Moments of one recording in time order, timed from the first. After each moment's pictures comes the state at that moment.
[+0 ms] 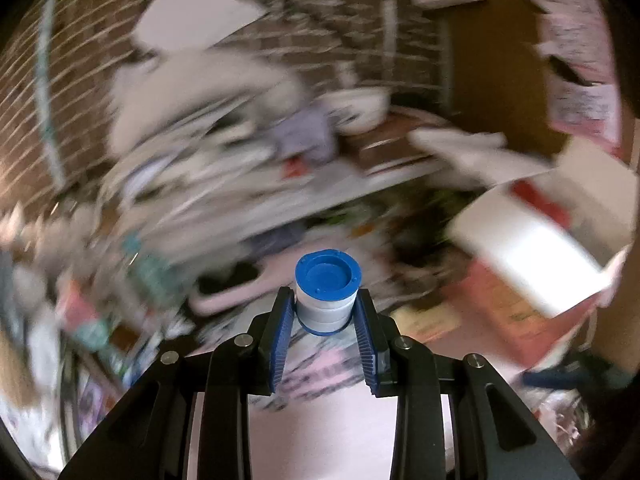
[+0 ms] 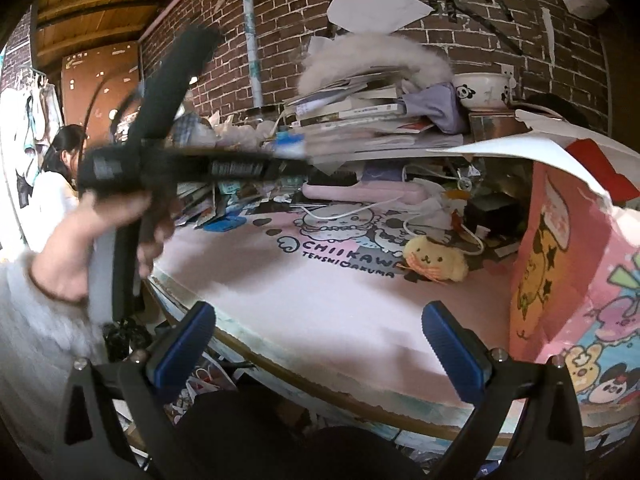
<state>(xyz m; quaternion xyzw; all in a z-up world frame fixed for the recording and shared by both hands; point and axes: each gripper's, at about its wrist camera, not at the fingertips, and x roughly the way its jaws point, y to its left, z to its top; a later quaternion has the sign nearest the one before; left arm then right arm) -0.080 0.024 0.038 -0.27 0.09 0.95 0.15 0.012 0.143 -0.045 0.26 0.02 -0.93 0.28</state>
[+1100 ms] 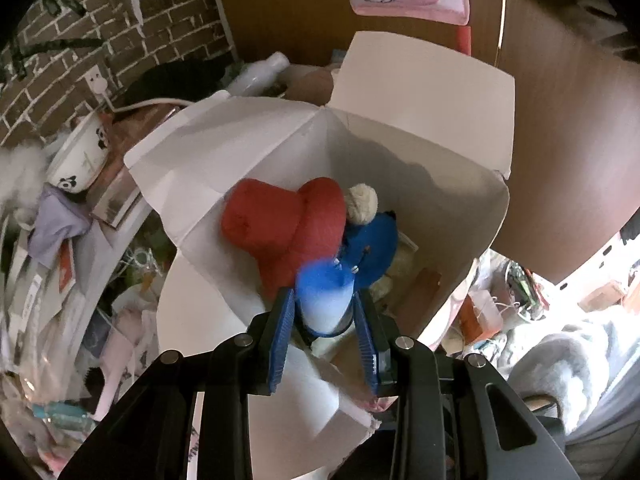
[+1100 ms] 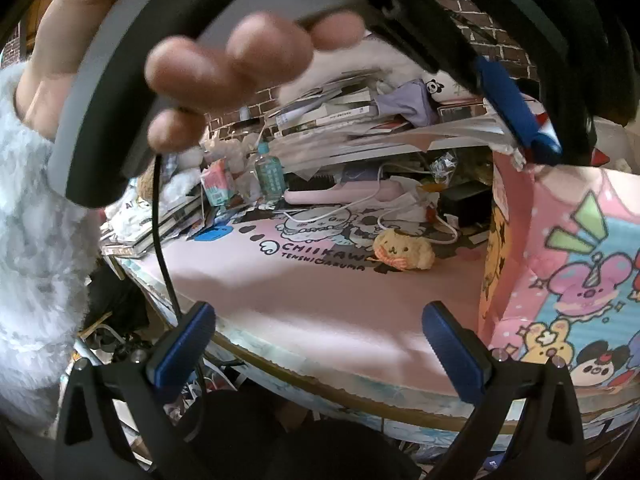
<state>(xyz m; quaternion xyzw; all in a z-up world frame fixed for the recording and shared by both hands) -0.083 0.215 0.053 -0.40 0.26 0.80 0.36 0.017 0.172 -0.046 0.25 -0.02 -0.93 0.27</state>
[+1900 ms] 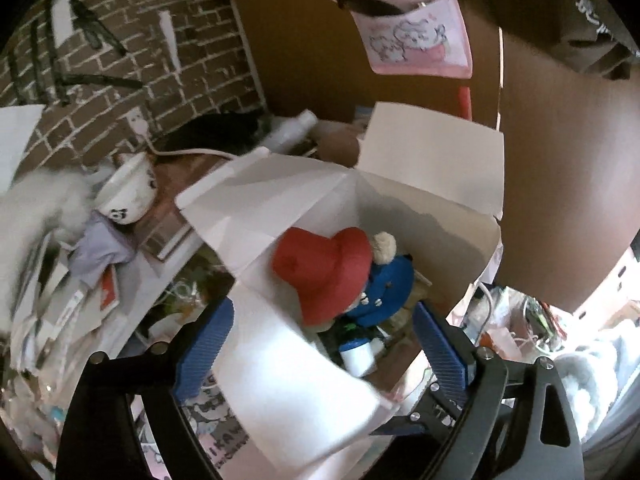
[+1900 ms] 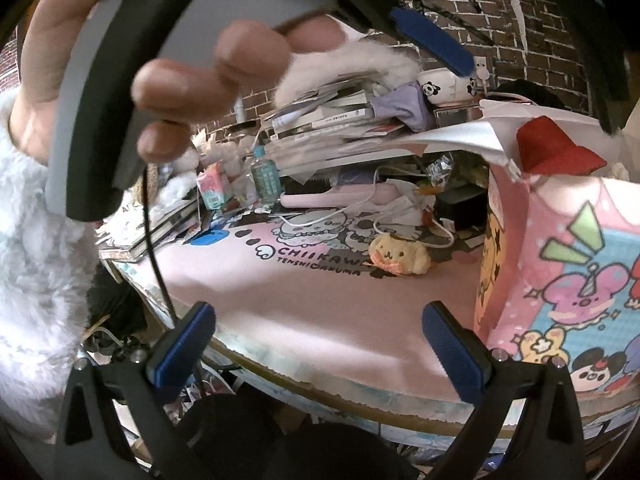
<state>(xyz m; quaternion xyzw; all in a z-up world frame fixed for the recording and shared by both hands) -0.071 0.184 0.087 -0.30 0.23 0.86 0.34 0.014 0.172 -0.045 0.25 -0.02 -0.93 0.27</state>
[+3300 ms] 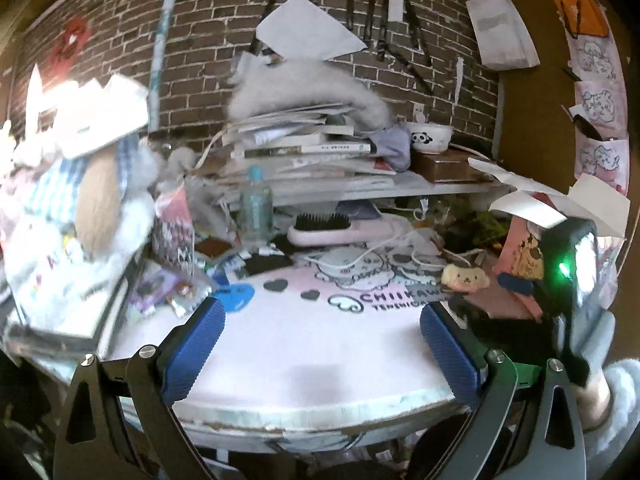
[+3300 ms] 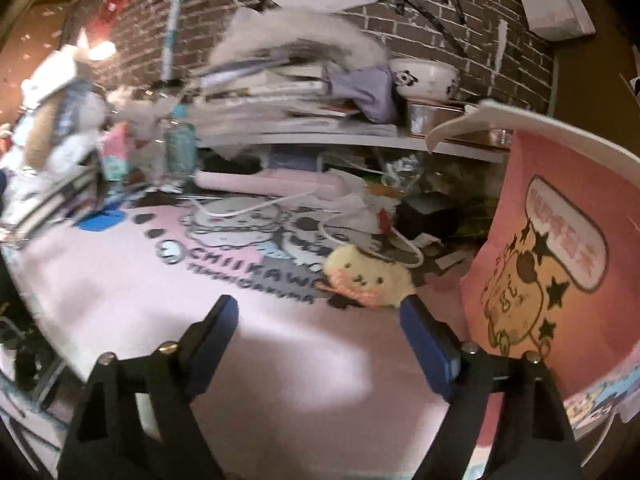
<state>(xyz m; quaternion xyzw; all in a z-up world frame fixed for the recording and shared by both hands) 0.039 -0.092 -0.022 -0.22 -0.04 0.97 0.04 -0.059 0.105 -0.069 0.27 0.09 -0.96 0.07</state>
